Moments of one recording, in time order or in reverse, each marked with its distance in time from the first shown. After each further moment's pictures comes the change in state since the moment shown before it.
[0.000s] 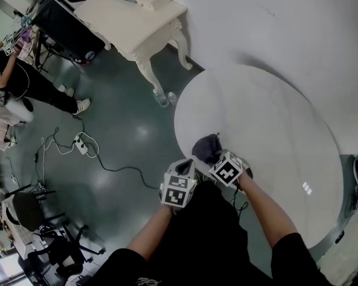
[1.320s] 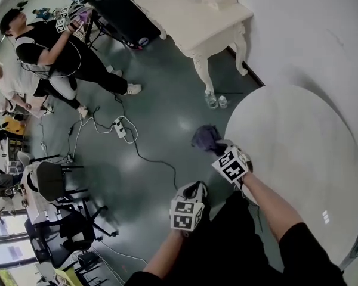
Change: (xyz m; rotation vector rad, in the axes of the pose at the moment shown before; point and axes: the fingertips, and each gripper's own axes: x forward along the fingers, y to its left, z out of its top) left arm -0.080 0.089 -0.077 -0.267 0.013 0.291; right arm 0.086 0.029 0.191 -0.155 -0.364 0.095
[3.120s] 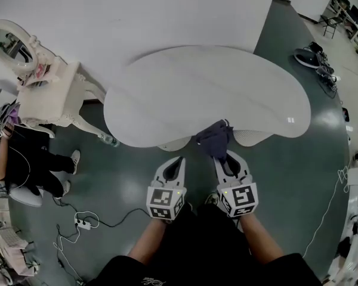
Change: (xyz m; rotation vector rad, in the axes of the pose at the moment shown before) left arm -0.161 -0.265 -0.074 0.651 -0.348 -0.838; right arm -0.431 0.277 -0.176 0.583 -0.556 -1.317
